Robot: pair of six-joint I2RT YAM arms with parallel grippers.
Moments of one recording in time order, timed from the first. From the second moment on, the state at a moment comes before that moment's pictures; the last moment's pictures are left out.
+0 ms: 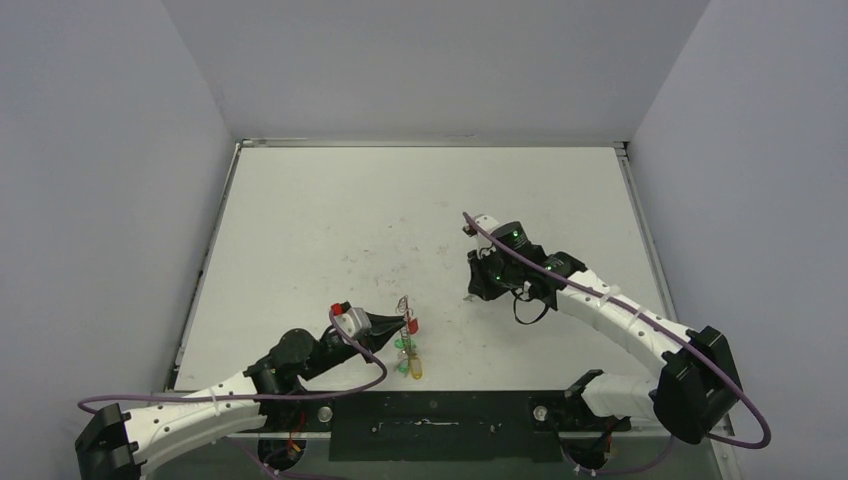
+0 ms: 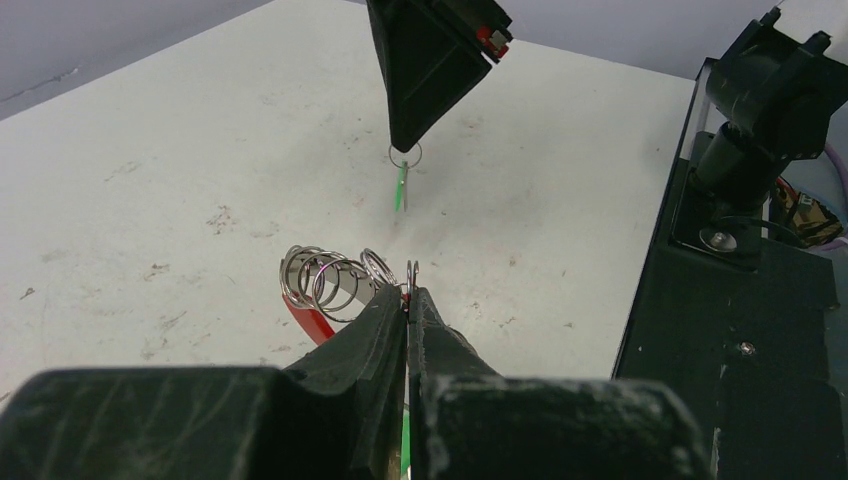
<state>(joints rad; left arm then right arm) -1.05 0.49 0.07 0.50 0.01 -0.04 0.61 1.25 0.86 -0.49 -0.15 0.15</state>
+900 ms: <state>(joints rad) -1.05 0.57 0.08 0.47 0.04 -0.05 0.93 1.25 0.98 -0.43 -0.51 0.02</state>
